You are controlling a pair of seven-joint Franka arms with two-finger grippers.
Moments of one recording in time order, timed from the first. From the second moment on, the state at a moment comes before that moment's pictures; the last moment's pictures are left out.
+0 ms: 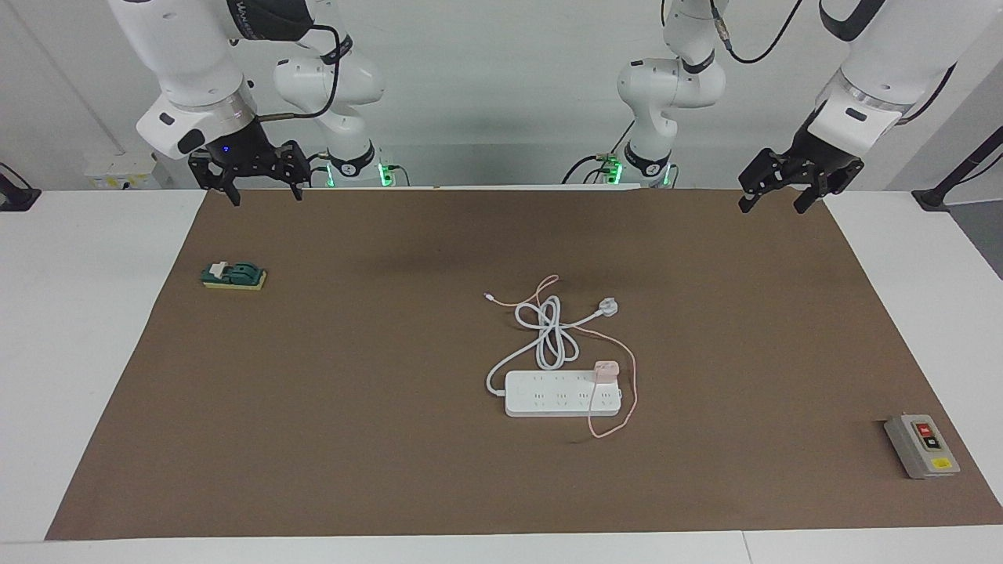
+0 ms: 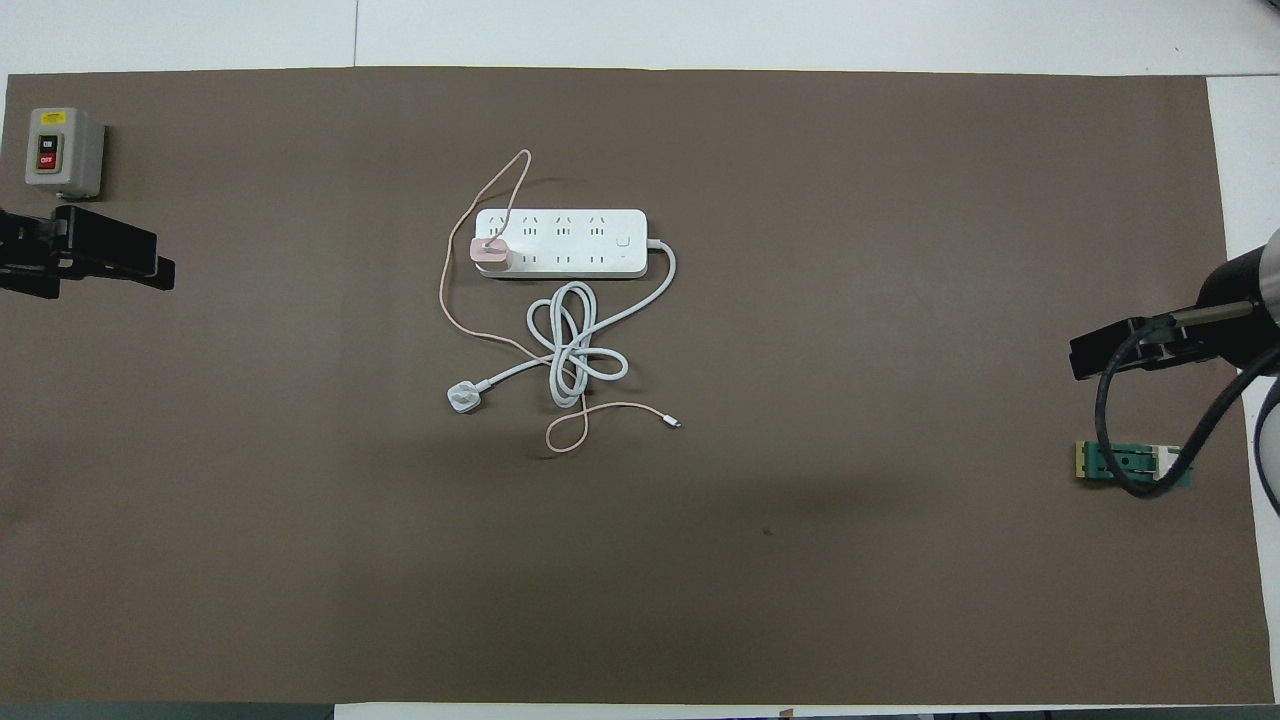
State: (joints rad) left arm -0.14 0.06 0.07 -1.42 -0.11 1.46 -0.10; right arm 0.01 -0.07 0.05 -1.66 -0.03 1.49 -0.06
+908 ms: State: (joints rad) left arm -0.07 -0.03 0.01 -1.54 -0.03 1.46 -0.10; right arm 0.01 -0.07 0.05 -1.66 -0.03 1.49 -0.06
